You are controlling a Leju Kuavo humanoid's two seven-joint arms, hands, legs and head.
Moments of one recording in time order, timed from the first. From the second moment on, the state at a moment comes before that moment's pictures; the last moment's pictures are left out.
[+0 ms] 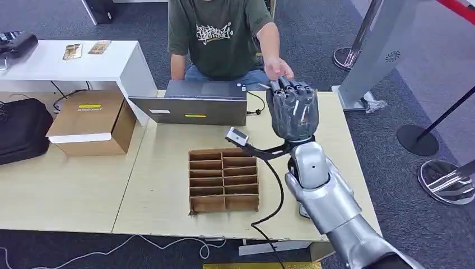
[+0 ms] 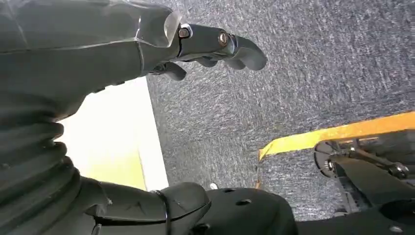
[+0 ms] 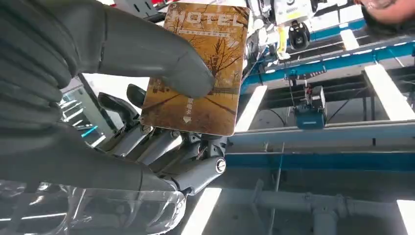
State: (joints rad) left arm -0.10 -0.23 0.88 -0.21 -1.09 0.12 0.15; right arm -0.66 -0.03 0.50 -1.14 1.50 -0.69 0.20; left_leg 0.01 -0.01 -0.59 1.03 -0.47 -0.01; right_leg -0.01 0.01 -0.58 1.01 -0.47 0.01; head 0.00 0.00
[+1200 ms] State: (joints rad) left arm -0.15 -0.25 0.83 -0.21 -1.12 0.09 0.20; right arm -1.15 0.17 0.50 -0.44 1.50 -0.66 0.29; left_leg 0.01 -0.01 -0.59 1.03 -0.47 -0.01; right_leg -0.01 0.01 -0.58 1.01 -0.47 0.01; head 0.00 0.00
